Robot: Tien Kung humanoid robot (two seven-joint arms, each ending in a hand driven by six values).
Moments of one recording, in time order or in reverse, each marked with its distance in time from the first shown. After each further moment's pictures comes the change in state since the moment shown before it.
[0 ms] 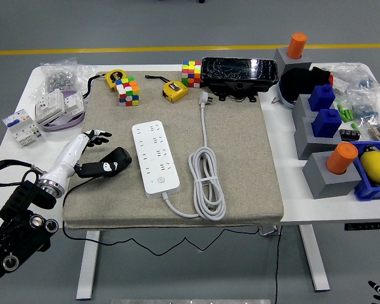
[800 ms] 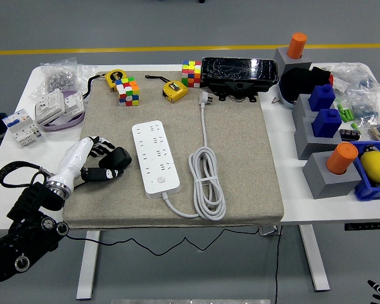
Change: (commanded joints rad) left arm -0.031 -0.026 0.046 0.025 0.037 0.060 0.076; right arm -0.001 0.003 0.009 0.001 -0.001 -0.001 -0.001
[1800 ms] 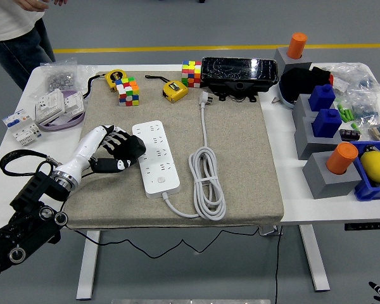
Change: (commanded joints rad) left arm -0.045 0.027 0.029 -0.061 -0.107 -0.102 -0.110; right arm -0.008 0.001 0.011 0.001 0.000 -0.002 -0.001
